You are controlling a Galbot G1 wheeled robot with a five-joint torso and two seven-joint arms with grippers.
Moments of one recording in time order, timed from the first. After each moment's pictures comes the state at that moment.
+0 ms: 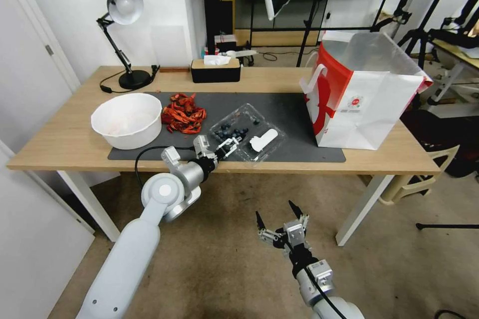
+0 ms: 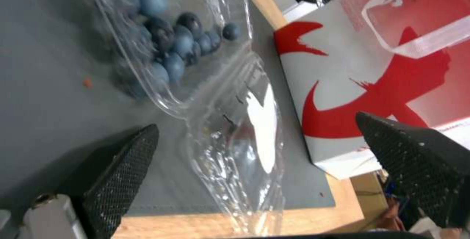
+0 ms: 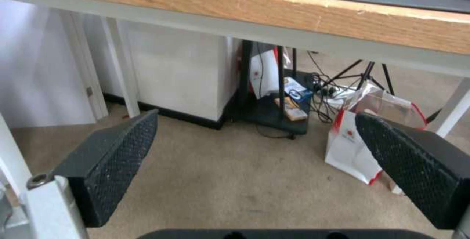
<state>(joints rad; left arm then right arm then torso) 0.93 -1.28 -0.23 -1.78 -1.48 0.53 -0.30 -1.66 1.44 0.32 1.96 -0.09 0.06 -0.06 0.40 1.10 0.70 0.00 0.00</state>
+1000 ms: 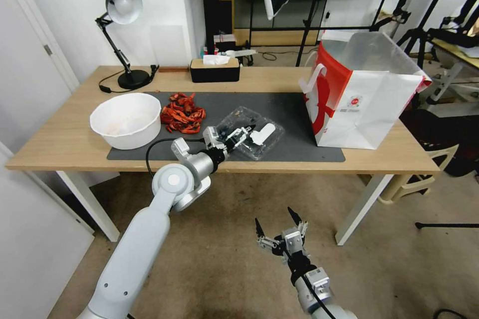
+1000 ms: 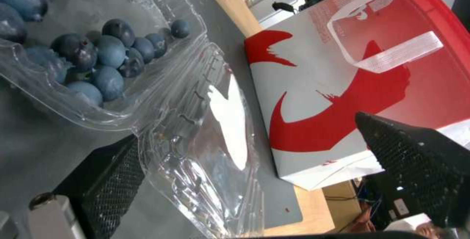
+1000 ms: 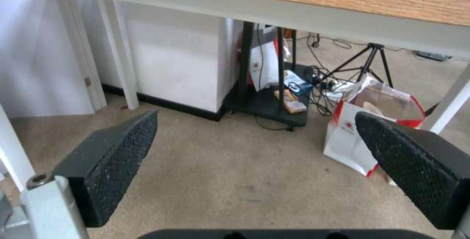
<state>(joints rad) 0.88 -1.31 -0.20 -1.76 -1.52 0.47 -0.28 -1.68 1.45 0.32 1.94 -0.12 0.09 -0.06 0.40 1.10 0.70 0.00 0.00</state>
